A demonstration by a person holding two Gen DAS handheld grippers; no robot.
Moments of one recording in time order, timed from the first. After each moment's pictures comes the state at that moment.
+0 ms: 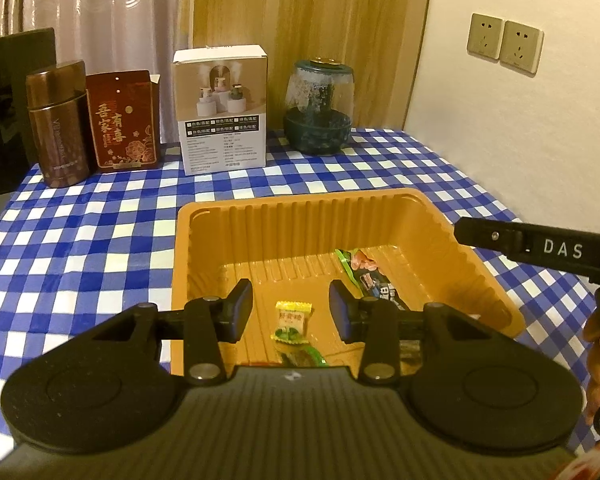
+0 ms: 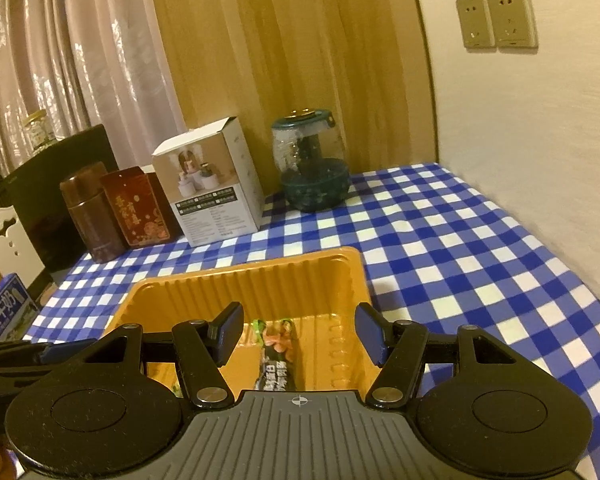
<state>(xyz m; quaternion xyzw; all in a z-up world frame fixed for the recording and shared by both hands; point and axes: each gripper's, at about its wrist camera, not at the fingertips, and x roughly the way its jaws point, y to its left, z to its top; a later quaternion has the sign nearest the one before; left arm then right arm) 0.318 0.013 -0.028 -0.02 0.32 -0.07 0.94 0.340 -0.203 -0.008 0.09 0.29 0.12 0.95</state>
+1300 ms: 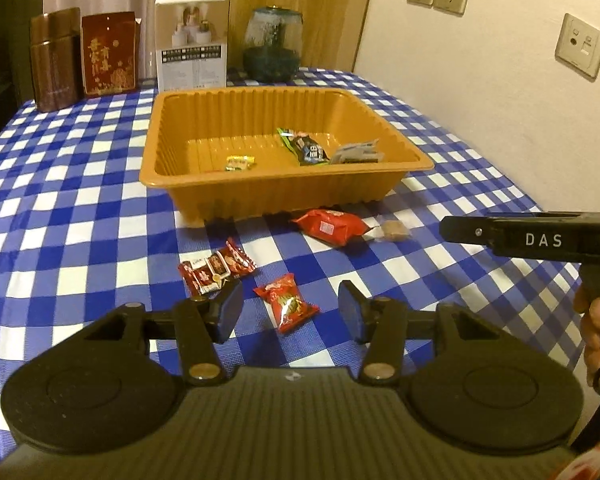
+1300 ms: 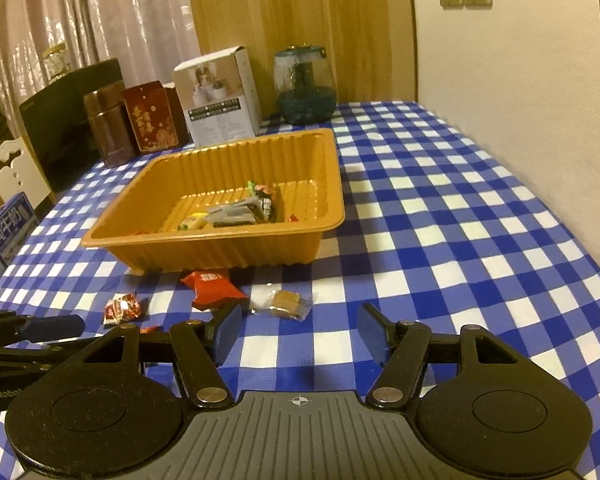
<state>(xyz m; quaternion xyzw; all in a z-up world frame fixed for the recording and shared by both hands) 0.187 0.000 -0.073 -0.02 0.36 -0.12 0.92 0.216 -0.219 -0.043 0.05 0.36 0.12 0.92</state>
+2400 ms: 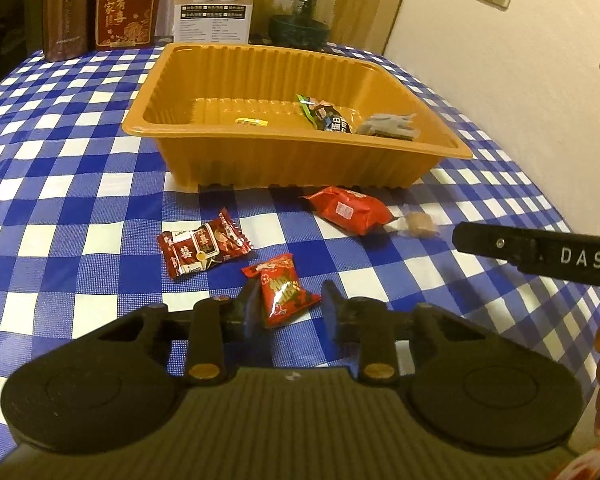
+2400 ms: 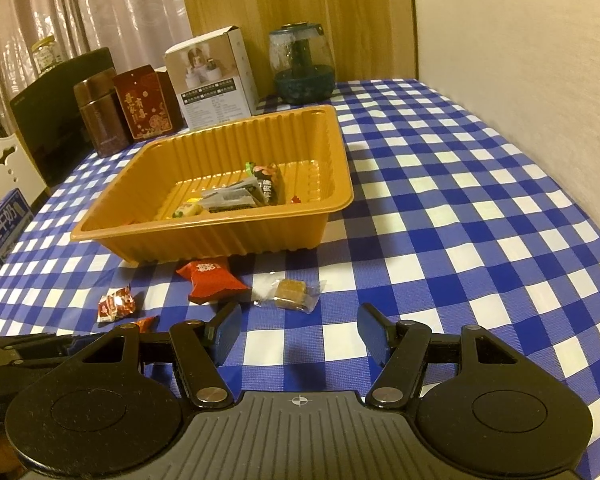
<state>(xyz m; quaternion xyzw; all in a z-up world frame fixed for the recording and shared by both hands) 0.213 -0.009 -0.105 -0.07 0.39 -0.09 0.91 0.228 -0.211 -0.053 0.06 0.38 0.12 0.92</state>
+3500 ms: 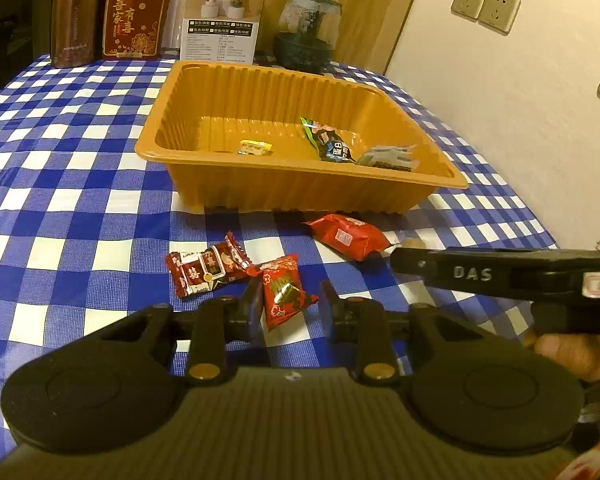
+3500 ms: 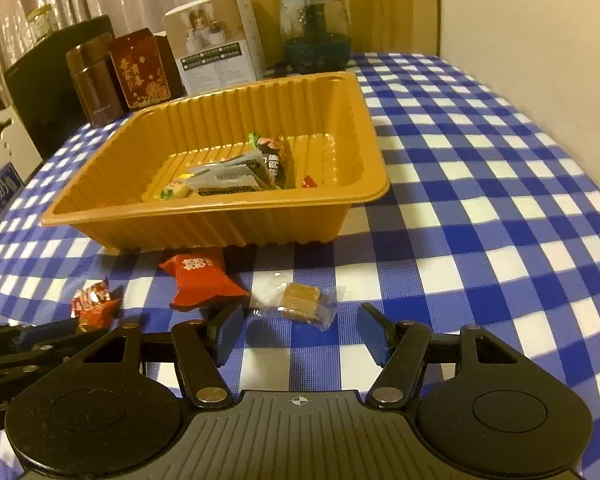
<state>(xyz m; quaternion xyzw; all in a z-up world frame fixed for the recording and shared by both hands) 0.212 -0.001 -0.092 -0.09 0.38 -0.09 0.92 0.270 -0.187 -0.081 0.02 0.41 0.13 0.90</state>
